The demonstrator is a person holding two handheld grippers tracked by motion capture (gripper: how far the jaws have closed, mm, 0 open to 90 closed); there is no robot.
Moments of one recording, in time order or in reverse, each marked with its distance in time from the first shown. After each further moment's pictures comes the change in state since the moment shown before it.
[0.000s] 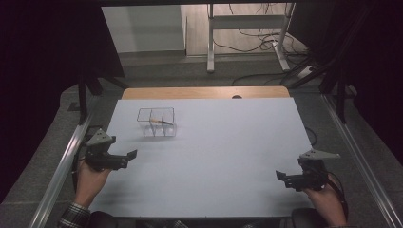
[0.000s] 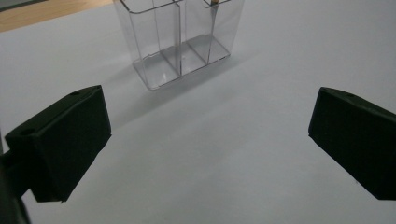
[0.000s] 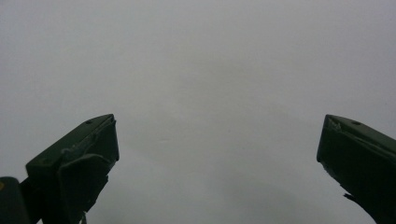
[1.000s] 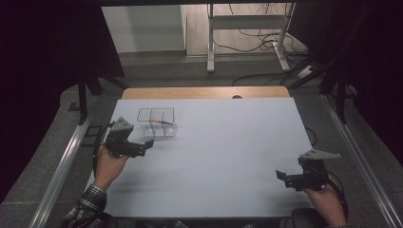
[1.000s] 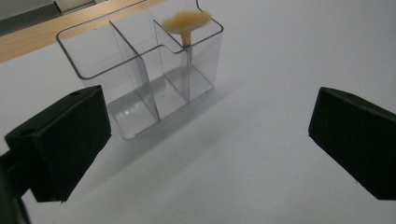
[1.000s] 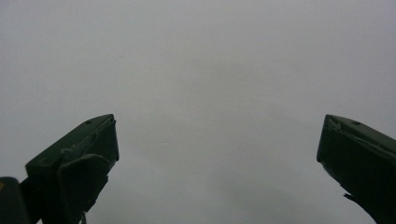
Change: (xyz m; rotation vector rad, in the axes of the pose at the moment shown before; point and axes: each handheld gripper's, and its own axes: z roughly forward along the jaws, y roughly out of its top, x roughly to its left) left arm -0.015 0.042 0.041 0.006 -0.036 0.064; right arm 0.000 0.001 -0.001 -0.009 0.001 0.004
